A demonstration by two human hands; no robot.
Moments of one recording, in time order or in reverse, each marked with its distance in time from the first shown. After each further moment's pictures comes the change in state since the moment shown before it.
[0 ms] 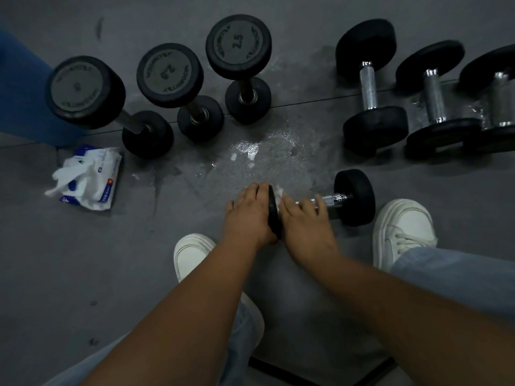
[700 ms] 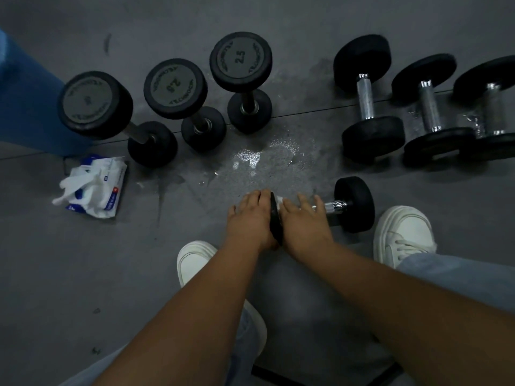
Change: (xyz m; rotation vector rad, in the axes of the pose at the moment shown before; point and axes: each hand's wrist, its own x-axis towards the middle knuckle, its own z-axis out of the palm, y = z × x) left_hand 0.002 0.002 -0.009 0.039 -0.061 -0.007; right_hand 0.019 -0.002 -0.022 0.093 -0.209 0.044
